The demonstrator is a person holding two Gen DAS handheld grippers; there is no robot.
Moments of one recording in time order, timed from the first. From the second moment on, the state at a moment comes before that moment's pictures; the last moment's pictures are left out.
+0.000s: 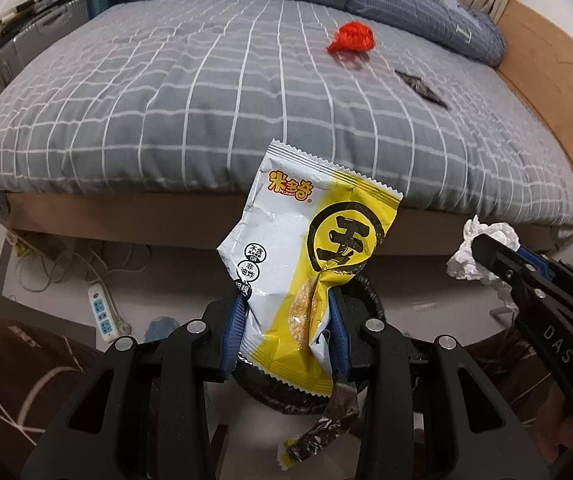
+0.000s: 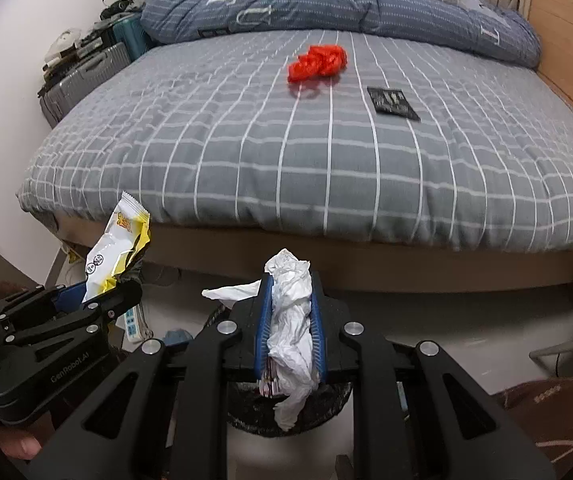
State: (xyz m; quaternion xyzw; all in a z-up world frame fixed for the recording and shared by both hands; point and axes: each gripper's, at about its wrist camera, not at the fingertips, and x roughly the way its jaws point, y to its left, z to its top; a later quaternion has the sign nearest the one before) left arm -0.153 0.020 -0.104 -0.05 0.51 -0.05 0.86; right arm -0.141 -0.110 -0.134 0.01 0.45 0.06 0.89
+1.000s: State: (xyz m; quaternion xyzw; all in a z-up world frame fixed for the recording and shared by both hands) left arm -0.126 0.058 -0.200 -0.04 0.57 0.00 0.82; right arm -0.104 -0.074 -0.244 -0.02 0.53 0.07 0.84
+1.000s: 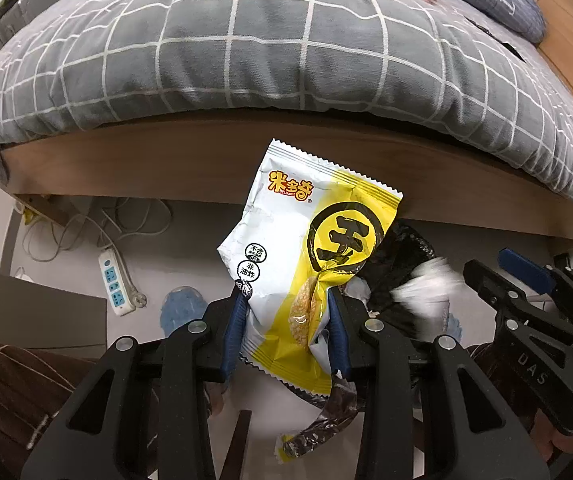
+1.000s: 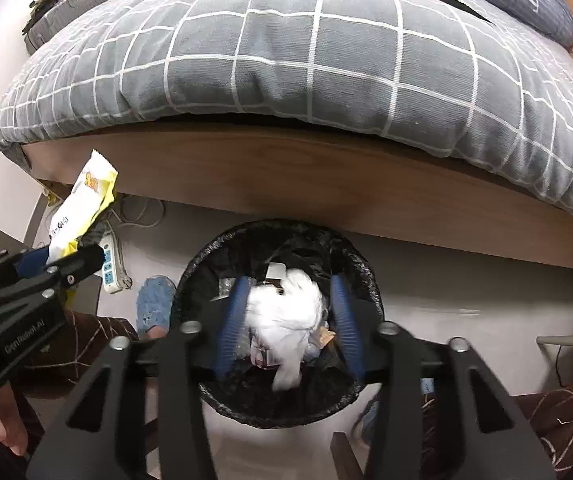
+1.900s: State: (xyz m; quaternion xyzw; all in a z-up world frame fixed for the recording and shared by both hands) left arm -0.112 -0.024 -0.220 0.00 0.58 -0.07 0.81; right arm -0.113 -0.174 -0.226 0.00 0.50 -0.04 0.86
